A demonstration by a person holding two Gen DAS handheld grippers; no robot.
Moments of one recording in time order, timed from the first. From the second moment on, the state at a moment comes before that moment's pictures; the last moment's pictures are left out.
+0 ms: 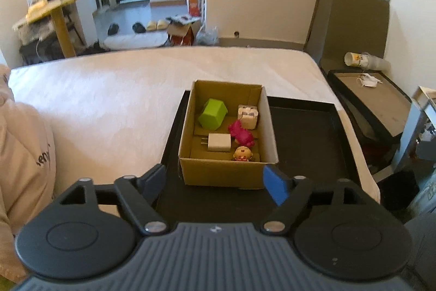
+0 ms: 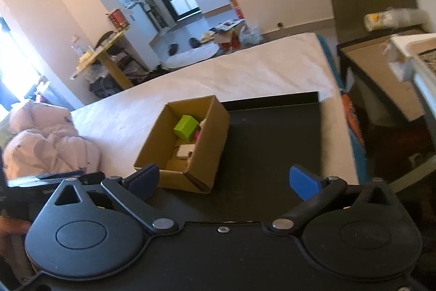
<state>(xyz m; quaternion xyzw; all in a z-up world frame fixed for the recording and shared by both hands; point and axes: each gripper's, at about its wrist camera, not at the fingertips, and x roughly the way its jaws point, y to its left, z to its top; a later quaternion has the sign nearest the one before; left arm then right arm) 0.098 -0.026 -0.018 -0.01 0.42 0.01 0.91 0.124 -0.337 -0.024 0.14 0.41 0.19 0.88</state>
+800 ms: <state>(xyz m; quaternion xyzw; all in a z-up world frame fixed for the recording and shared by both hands) 0.019 -0.026 0.012 -0.01 0.37 0.00 0.93 0.025 -0.294 0.006 0.07 0.38 0.12 0.91</state>
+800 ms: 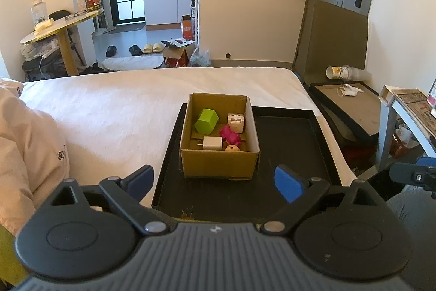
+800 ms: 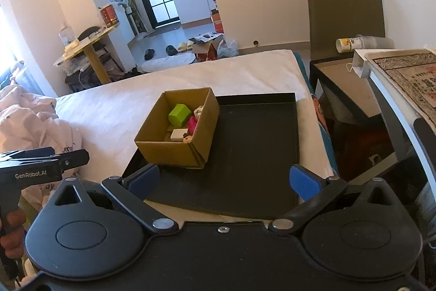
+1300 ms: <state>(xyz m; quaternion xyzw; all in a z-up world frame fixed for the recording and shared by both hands) 0.019 -0.020 0.006 -0.01 0.37 0.00 0.93 0.023 -0.285 0.004 0.06 0.39 0.12 0.91</state>
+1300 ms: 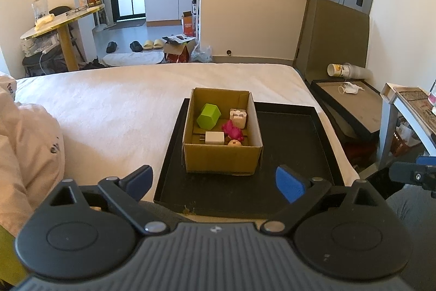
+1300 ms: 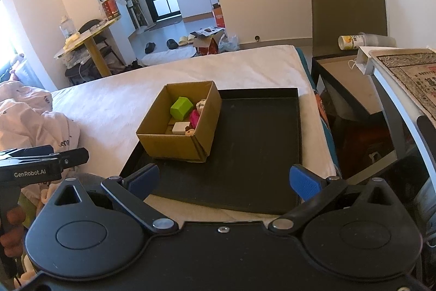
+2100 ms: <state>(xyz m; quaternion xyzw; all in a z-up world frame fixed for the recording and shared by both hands) 0.019 -0.021 0.005 -0.01 0.38 -0.01 0.93 0.025 -0.287 0.002 0.06 0.40 0.12 0.91</state>
